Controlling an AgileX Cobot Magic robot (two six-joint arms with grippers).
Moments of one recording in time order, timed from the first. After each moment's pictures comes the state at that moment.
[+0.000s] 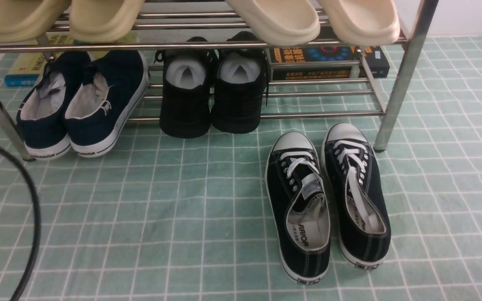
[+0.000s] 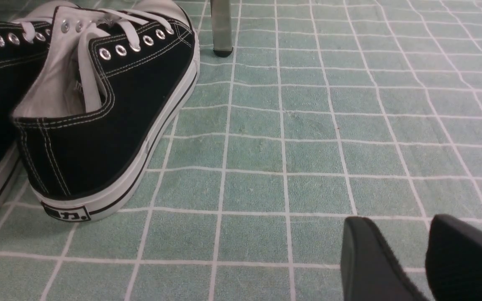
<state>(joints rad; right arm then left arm) 0.03 -0.01 0.01 0.04 0.39 0.00 0.00 0.79 -0.71 0.19 0.91 -0.57</state>
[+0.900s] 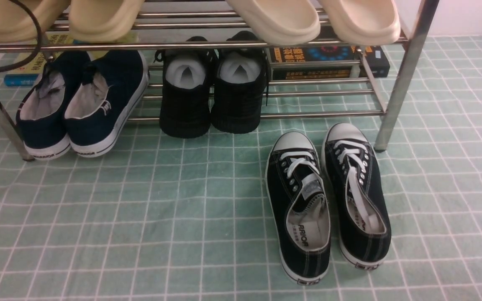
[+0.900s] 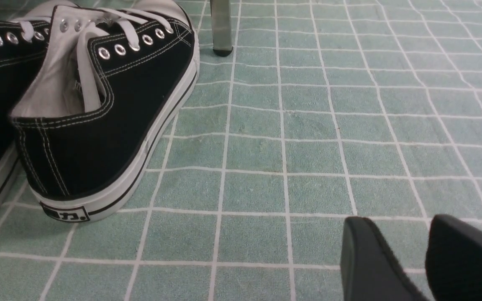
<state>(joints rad) 0.03 -0.01 0.01 0.04 0.39 0.00 0.29 1.57 -1.33 -0.27 0.74 -0.01</state>
